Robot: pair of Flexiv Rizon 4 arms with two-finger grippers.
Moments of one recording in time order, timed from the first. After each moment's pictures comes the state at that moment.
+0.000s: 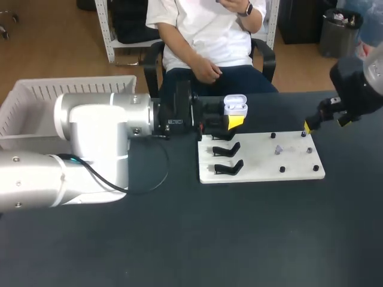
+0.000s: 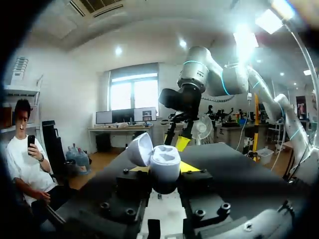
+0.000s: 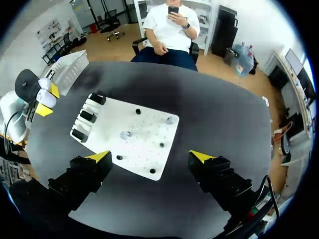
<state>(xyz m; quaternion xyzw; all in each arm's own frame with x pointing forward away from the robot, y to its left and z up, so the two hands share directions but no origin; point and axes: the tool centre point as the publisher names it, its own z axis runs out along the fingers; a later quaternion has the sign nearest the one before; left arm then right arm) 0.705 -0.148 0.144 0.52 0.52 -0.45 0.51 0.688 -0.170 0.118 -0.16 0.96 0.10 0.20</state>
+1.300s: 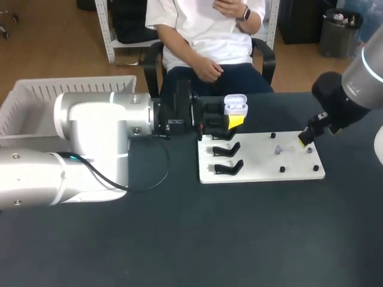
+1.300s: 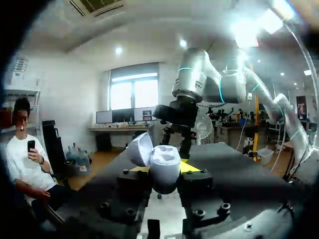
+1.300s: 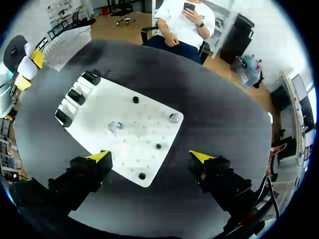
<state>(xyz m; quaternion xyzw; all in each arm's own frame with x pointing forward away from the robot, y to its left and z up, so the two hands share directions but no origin) 0.705 -0.148 0.145 0.52 0.52 -0.45 0.51 0.699 -0.168 0.074 -0.24 0.95 0.05 0.18</state>
